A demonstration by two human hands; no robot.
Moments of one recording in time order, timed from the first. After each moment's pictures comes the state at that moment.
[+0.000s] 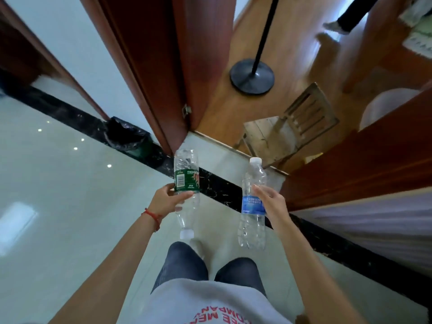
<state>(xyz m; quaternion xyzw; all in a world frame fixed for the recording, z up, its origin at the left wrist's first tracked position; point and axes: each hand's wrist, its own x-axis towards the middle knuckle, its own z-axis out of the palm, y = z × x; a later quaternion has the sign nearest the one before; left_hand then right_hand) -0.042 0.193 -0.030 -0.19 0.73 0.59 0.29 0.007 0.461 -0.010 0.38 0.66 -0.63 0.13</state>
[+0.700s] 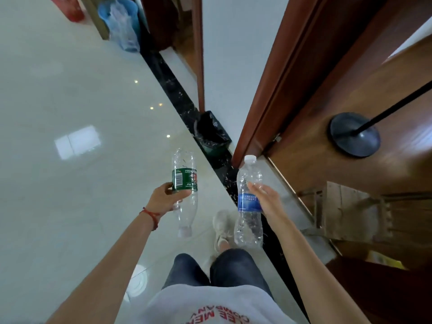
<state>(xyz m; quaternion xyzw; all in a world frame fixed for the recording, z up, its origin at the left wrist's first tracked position) -0.044 -0.019 -0.036 -0.39 0.65 0.64 0.10 -0.150 0.230 -0.010 0.14 0.75 -0.56 0.32</state>
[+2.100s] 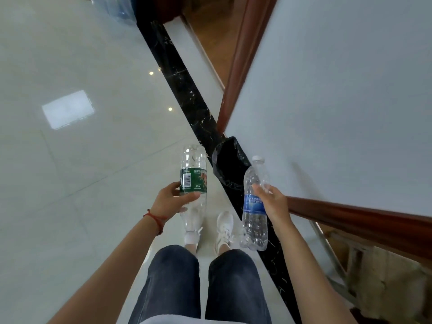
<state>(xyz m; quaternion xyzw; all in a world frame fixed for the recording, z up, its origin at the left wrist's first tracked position) -0.354 -0.268 -0.134 -0.43 0.60 0.65 0.18 -0.461 -0.040 -0.124 0.20 0.76 -0.54 0.31</state>
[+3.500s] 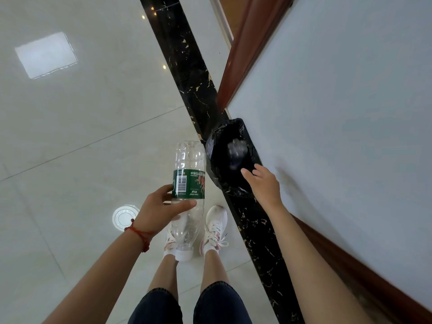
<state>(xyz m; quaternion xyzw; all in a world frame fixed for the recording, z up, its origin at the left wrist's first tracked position) -0.411 -0.256 -0.319 -0.49 0.56 0.64 0.21 -0.559 -0.064 -0.377 0.08 0.86 -0.31 0.39</state>
